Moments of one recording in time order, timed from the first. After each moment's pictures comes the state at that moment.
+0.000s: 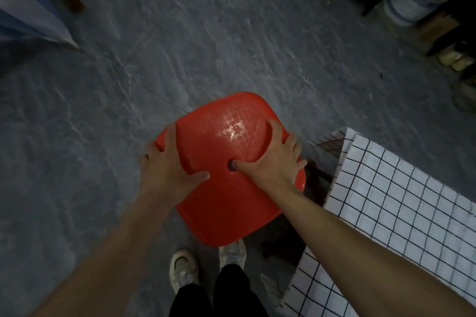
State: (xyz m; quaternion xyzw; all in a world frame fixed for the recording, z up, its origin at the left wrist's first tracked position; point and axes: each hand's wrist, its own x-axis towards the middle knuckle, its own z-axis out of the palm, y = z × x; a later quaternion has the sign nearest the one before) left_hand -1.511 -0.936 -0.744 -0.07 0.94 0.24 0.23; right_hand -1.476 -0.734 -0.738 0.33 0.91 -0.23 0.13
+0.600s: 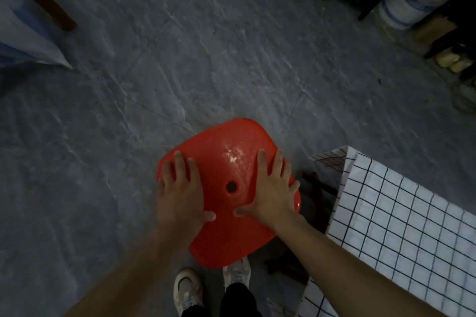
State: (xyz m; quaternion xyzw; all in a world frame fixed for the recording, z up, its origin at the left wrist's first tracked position) left_hand -1.527 -0.904 -0.745 0.12 0.95 0.02 0.27; right_hand -1.485 -0.724 -0.758 0.20 0.92 -0.15 0.29
